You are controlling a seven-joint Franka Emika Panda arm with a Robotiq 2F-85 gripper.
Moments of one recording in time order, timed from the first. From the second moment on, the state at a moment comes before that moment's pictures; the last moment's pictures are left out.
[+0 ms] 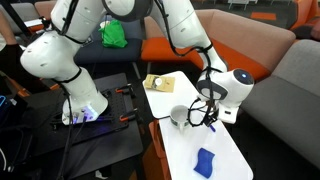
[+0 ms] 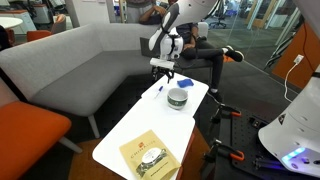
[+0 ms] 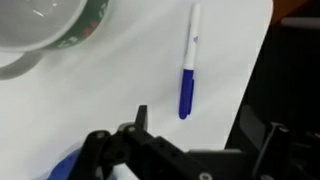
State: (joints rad) arm -0.24 0.90 -0.25 -1.71 0.50 2.52 0.64
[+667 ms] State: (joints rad) arm -0.29 1.08 -0.25 -1.50 0.50 2.40 0.68
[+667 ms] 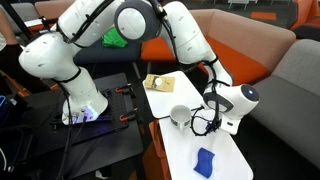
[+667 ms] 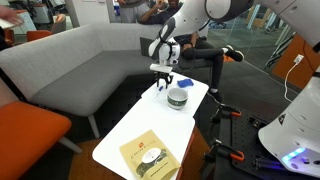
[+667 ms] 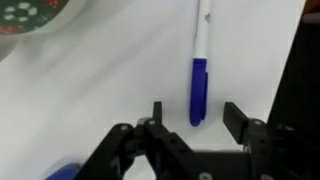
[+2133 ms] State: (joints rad) arm 0.01 0.85 -0.54 -1.78 0.25 2.46 1.24
